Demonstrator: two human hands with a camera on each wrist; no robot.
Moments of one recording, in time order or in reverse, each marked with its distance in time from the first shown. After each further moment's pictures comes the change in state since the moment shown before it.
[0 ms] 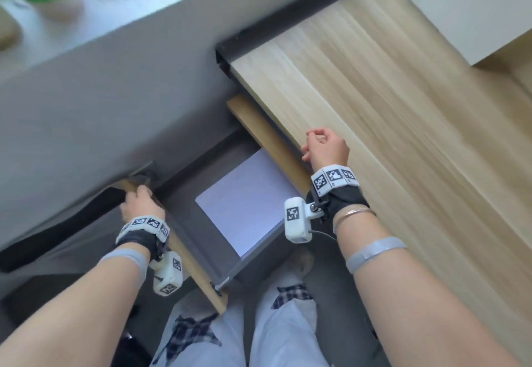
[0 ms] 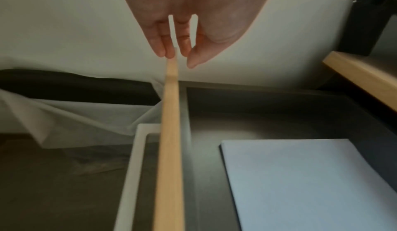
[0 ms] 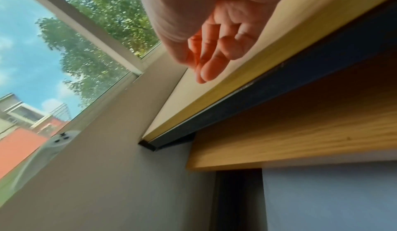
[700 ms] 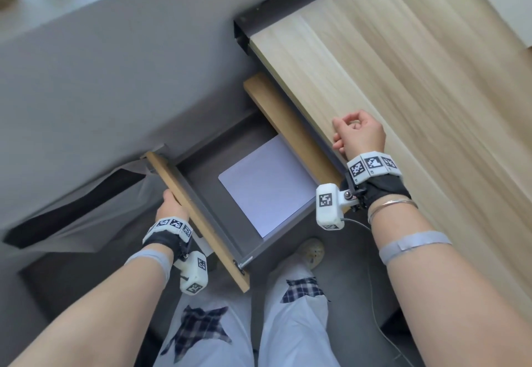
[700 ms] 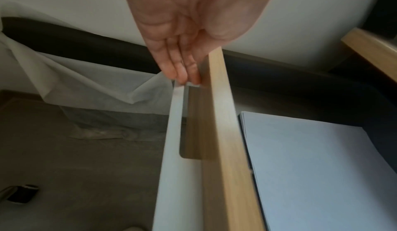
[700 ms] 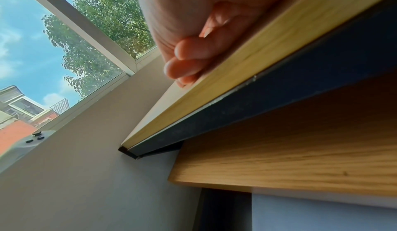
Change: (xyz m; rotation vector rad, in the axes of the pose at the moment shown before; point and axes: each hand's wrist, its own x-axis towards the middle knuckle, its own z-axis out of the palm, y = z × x) left_hand -0.016 -0.008 0.048 -0.149 -0.209 -0.171; right_hand 0.021 0.013 -0.009 0.057 -0.072 -0.030
